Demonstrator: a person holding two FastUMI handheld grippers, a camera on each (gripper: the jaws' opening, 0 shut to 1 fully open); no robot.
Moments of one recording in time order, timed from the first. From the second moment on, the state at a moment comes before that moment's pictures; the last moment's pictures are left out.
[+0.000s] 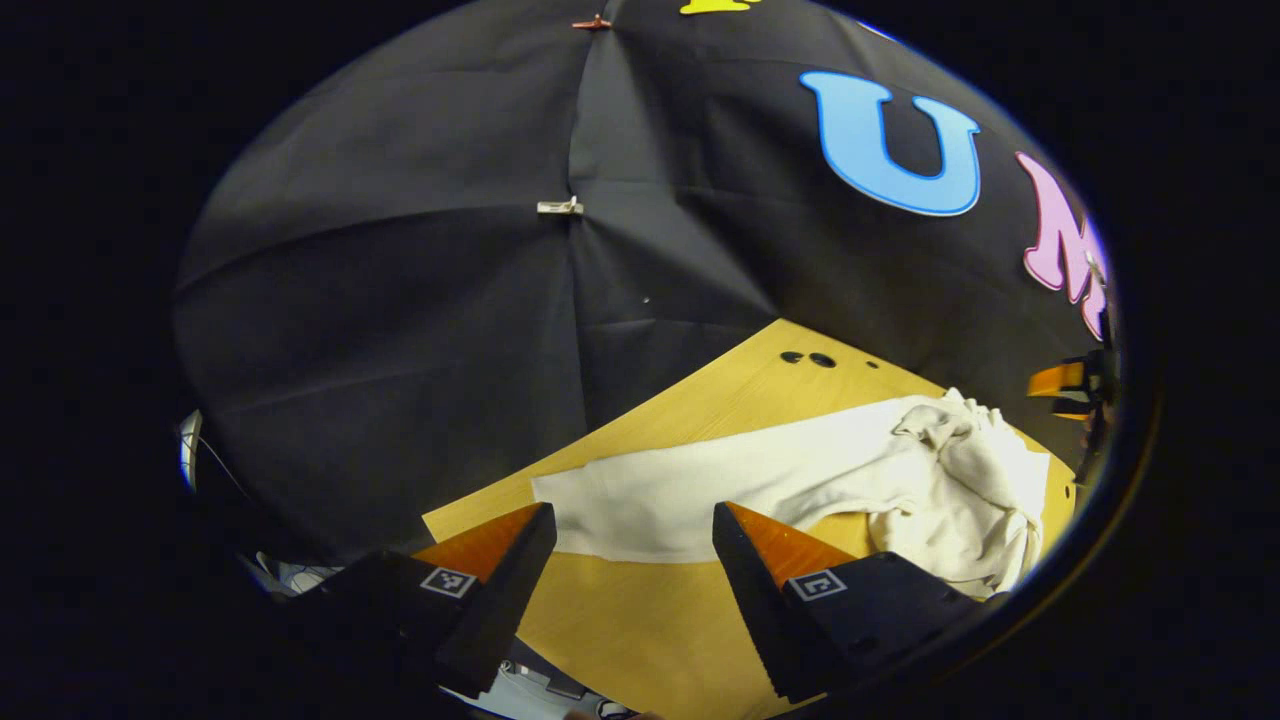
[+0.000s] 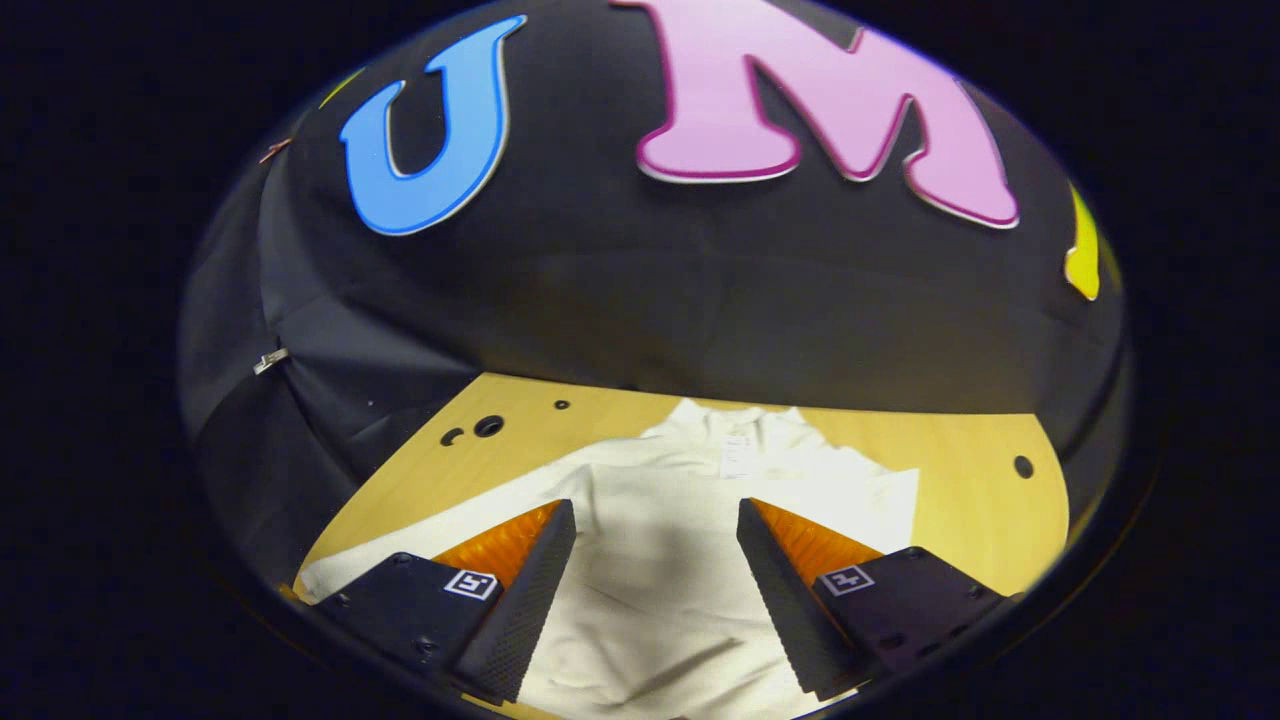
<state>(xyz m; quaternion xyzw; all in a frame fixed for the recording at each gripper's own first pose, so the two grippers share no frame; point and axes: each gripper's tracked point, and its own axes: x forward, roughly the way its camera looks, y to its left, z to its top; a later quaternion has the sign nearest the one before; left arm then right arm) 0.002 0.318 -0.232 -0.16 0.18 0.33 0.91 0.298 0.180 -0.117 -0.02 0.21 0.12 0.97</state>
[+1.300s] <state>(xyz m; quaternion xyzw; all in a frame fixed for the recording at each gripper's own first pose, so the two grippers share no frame) 0.061 0.347 -0.312 -0.10 0.28 0.28 0.91 0.061 -0.131 -0.090 0.05 0.20 -0.12 0.97</state>
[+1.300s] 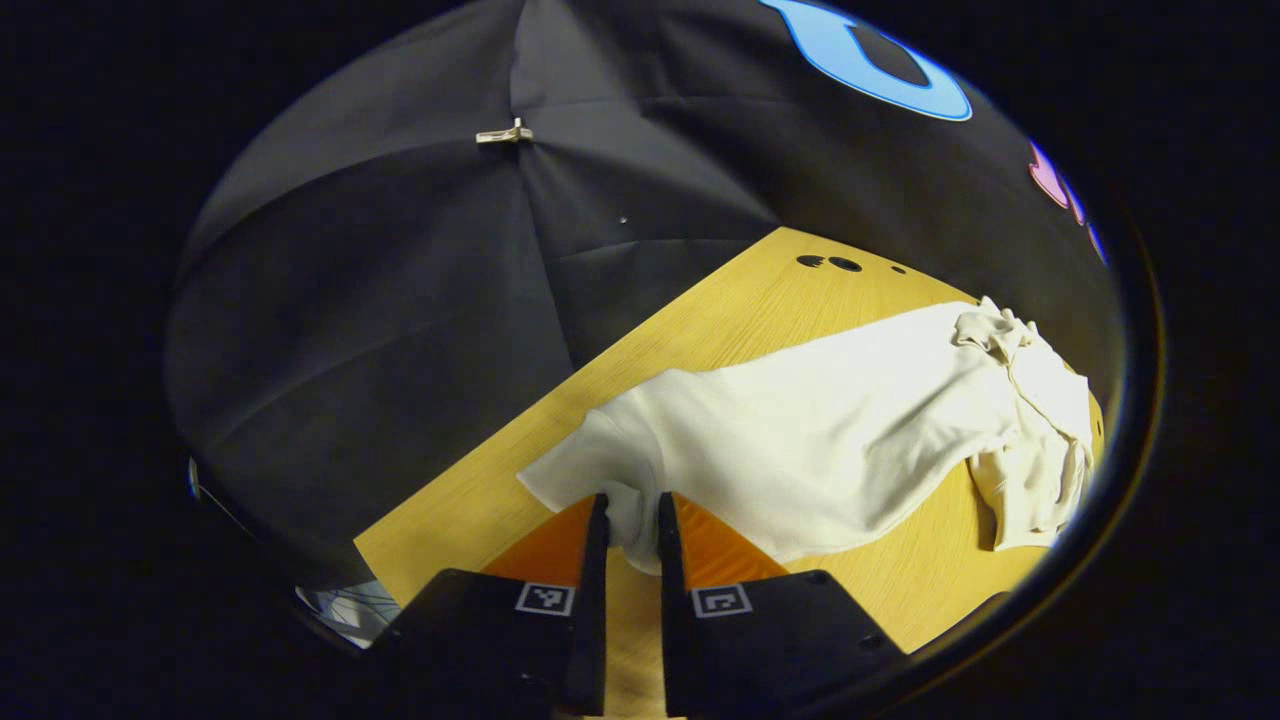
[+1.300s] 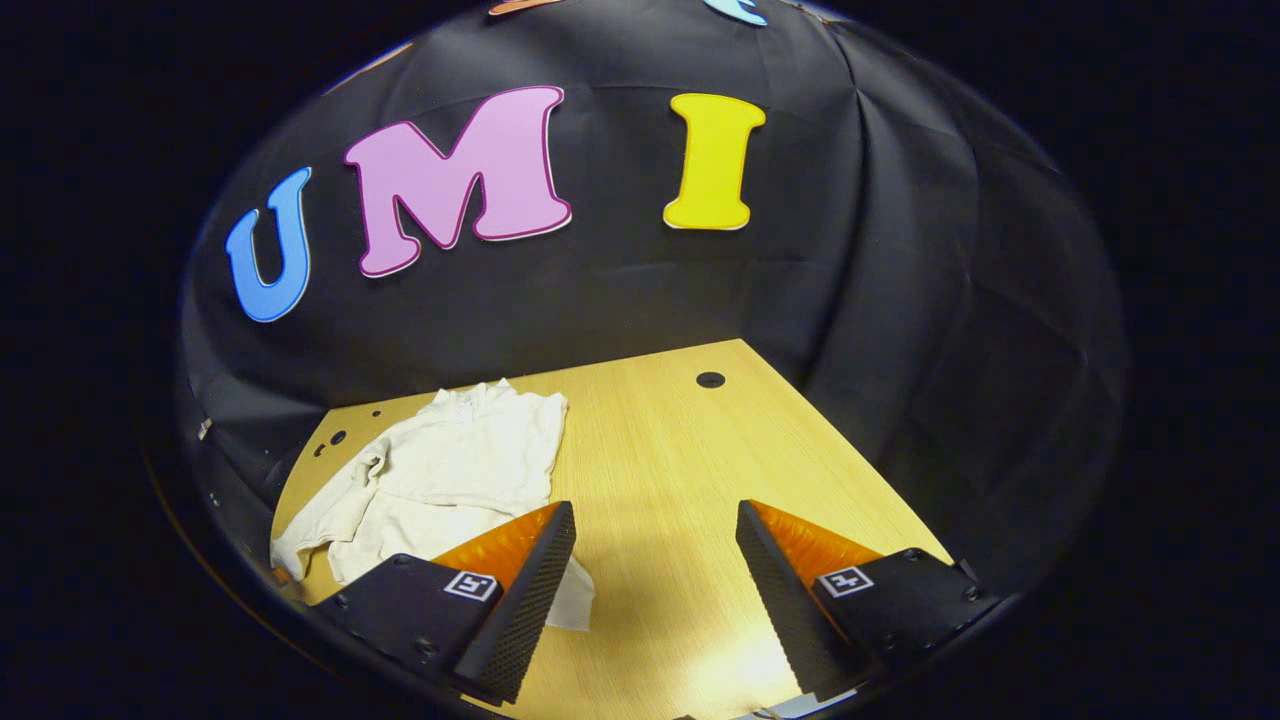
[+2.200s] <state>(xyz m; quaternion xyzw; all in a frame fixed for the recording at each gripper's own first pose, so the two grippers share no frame) 0.155 0.330 -0.182 -0.12 0.22 0.27 0.93 0.063 -0.172 -0.125 0.09 0.22 -0.13 0.96</state>
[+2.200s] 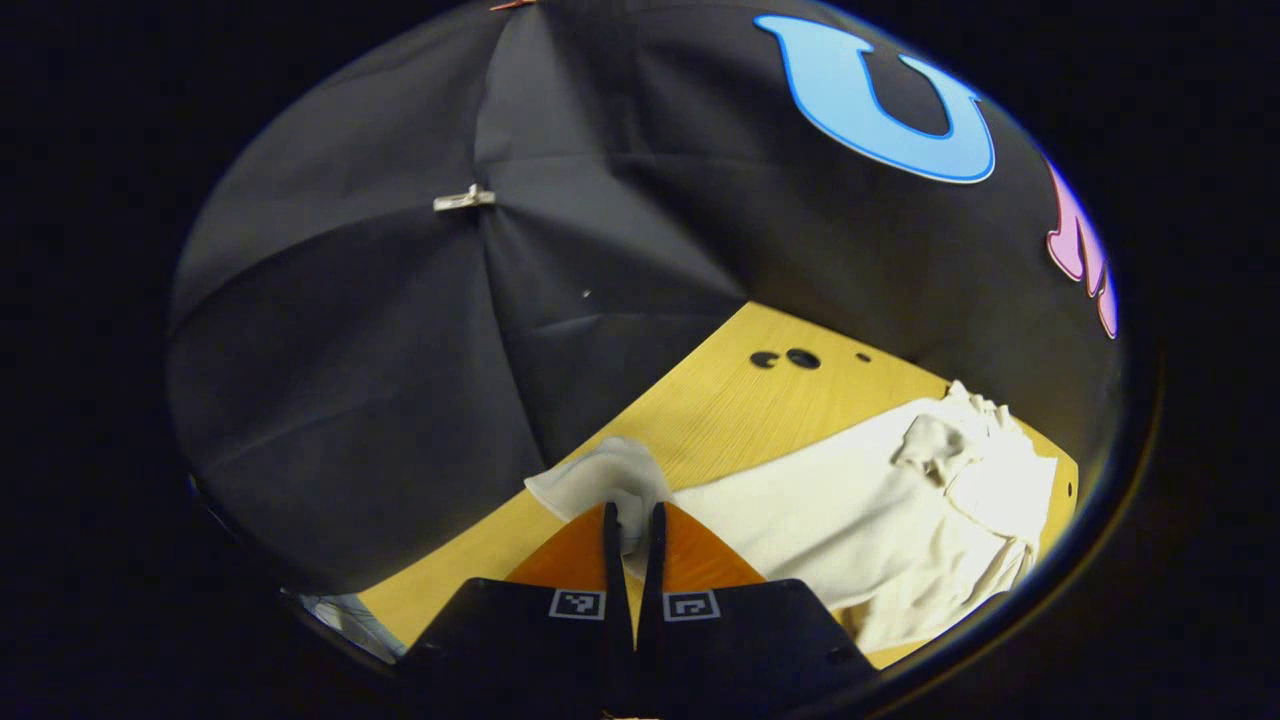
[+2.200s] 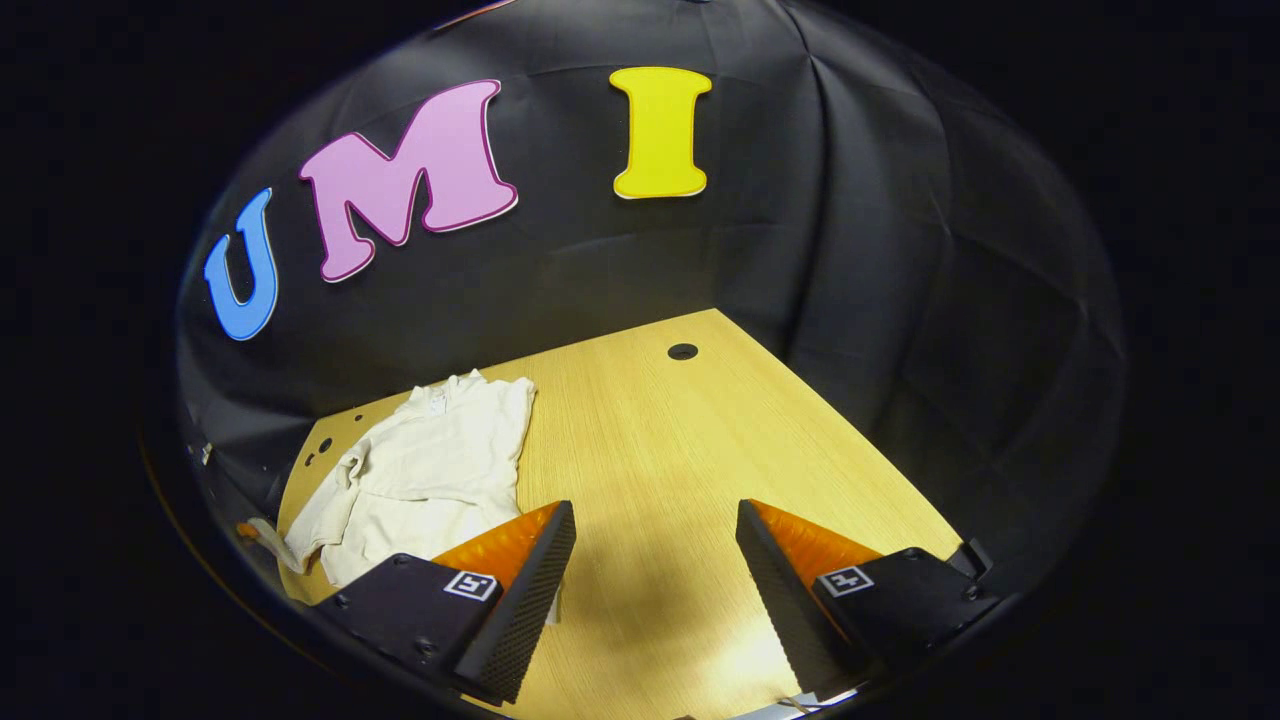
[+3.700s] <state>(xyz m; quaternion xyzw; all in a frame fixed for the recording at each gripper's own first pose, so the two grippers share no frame) 0.379 -0.199 -0.138 0.00 0.20 -0.16 0.97 0.096 -0.179 -0.179 0.12 0.28 -0.14 0.94</state>
